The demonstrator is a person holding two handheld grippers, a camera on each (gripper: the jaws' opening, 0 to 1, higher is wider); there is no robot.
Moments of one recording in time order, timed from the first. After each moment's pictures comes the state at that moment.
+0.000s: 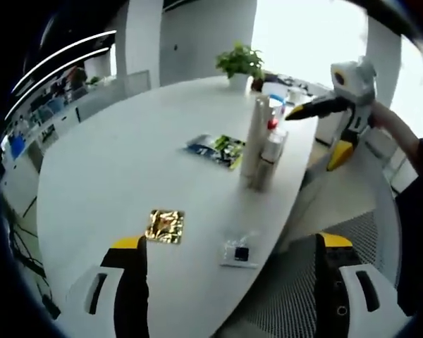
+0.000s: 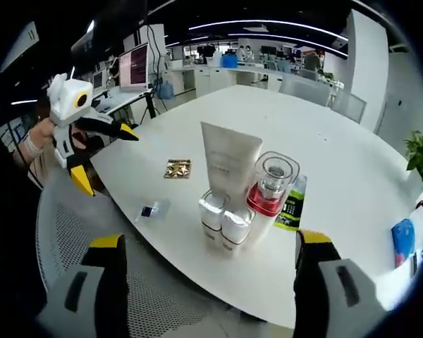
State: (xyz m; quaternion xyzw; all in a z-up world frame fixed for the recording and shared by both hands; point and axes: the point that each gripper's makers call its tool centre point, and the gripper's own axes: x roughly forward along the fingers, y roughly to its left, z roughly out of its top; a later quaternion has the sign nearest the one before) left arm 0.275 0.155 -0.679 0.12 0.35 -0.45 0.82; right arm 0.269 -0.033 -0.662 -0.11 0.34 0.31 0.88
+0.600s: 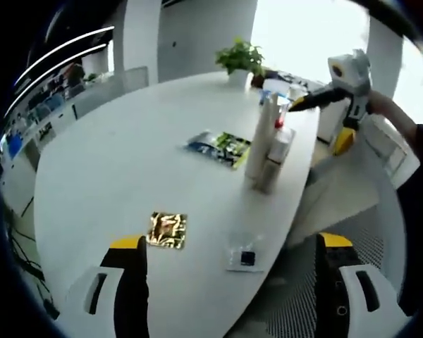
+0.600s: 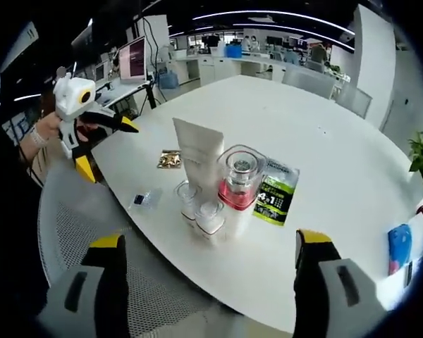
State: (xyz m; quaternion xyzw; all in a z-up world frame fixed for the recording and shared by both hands) left arm 0.293 0.147 -0.681 0.12 0.35 -0.45 0.81; right arm 0.279 -0.067 -0.661 -0.12 0.38 0.33 0.85
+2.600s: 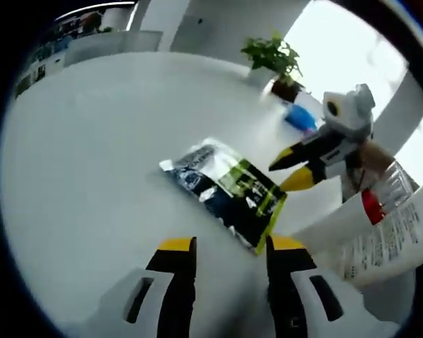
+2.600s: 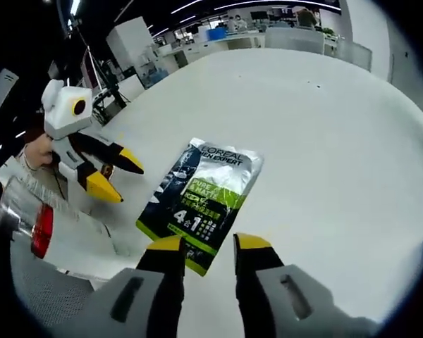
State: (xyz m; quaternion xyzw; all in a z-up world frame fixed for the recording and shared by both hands) left arm 0.418 -0.006 -0.758 -0.03 0.44 -0.45 0.78; right arm 0.423 -0.120 -0.766 -0.03 0.44 0.34 0.83
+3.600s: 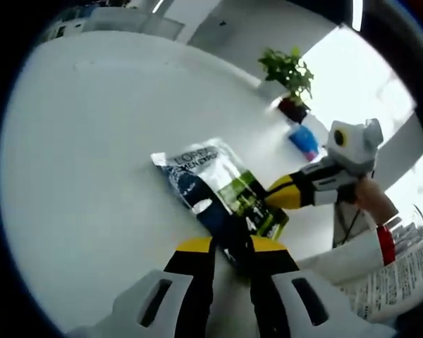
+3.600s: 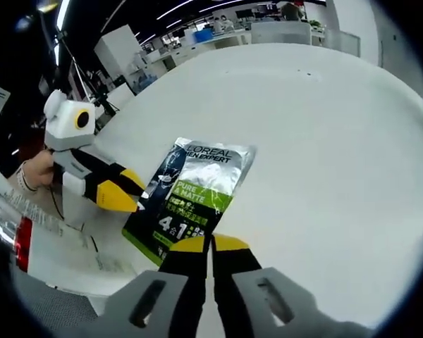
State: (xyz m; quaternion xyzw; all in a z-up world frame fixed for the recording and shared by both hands) left arm 0.429 -0.029 -0.769 -0.13 0.46 -0.43 0.77; right arm 0.434 -0.118 -0.781 0.00 0.44 0.31 0.84
